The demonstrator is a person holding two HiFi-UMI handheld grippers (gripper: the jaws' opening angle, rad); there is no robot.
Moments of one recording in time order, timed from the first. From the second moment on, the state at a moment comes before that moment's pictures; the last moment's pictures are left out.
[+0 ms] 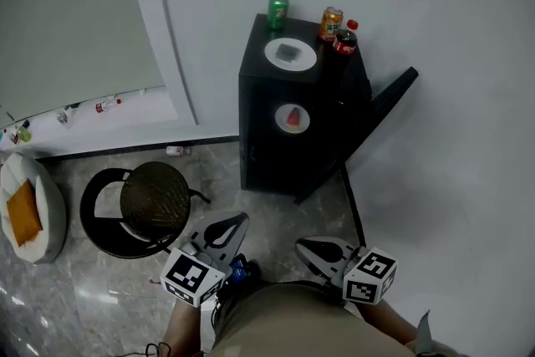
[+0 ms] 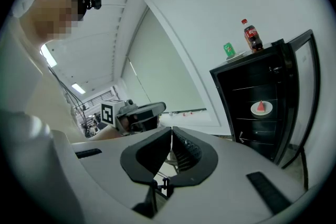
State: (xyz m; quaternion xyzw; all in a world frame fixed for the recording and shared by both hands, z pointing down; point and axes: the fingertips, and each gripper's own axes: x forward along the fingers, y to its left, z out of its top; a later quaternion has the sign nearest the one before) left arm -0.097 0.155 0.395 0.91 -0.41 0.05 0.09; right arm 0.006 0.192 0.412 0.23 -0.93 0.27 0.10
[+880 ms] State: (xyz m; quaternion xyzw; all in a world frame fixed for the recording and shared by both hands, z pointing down) left arm -0.133 0.096 0.405 0.91 -0.39 0.05 0.11; right arm -0.042 0.128 0.417 0.22 -0.93 0.27 0.13
